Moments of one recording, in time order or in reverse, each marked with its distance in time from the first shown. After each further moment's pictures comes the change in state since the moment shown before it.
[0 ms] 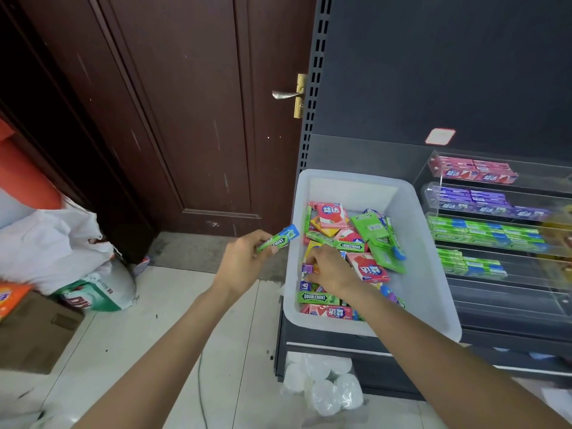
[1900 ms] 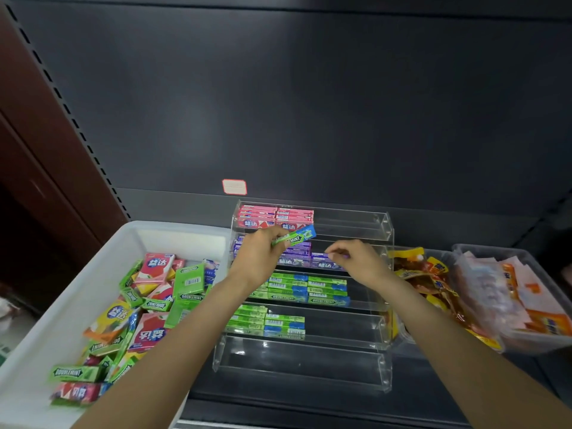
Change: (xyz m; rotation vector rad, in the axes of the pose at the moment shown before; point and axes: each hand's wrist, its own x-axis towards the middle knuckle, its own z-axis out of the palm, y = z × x) left_hand 0.106 0.336 0.287 0.059 -0.034 0.117; right_hand -0.045 0.397 -0.257 0.152 0.210 -0.032
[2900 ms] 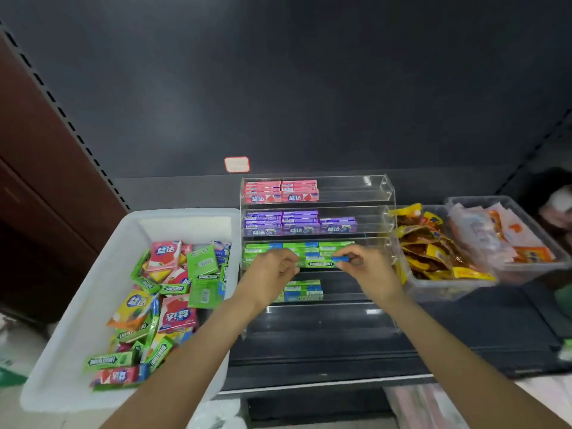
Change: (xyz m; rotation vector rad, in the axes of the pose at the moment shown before) left_hand -0.058 -0.049 0.008 0.021 -0.283 0.094; right_hand -0.082 -0.019 0.058 0.330 0.284 0.051
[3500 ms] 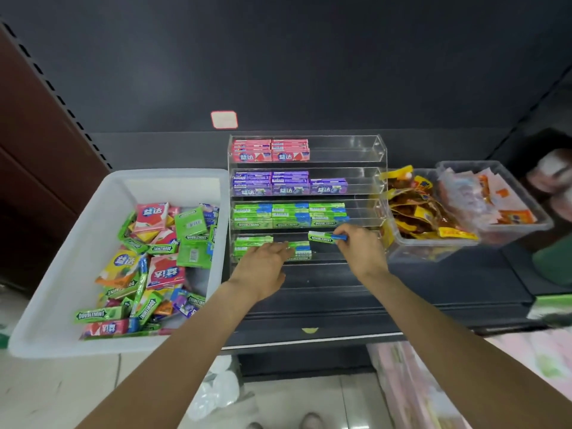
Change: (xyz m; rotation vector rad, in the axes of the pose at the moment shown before) left_hand -0.030 -0.017 0.041 0.621 -0.308 0.090; right_hand -0.021 0.030 0.021 -0.469 0.061 0.105
